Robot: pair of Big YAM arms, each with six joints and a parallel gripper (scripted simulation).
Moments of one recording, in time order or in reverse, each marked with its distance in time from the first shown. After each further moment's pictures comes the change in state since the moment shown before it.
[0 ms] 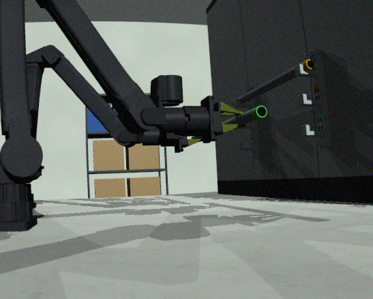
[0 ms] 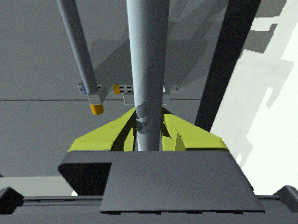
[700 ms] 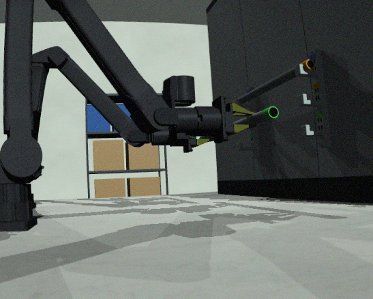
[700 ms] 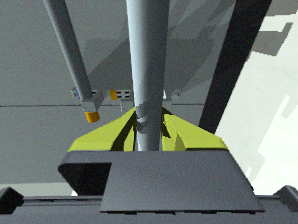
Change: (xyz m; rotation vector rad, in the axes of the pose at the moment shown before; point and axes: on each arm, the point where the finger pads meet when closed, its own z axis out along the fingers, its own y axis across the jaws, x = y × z) left arm 0.000 -0.001 0.029 0.002 0.001 0.001; right arm 0.000 0.001 0.029 -0.003 0.001 -0.001
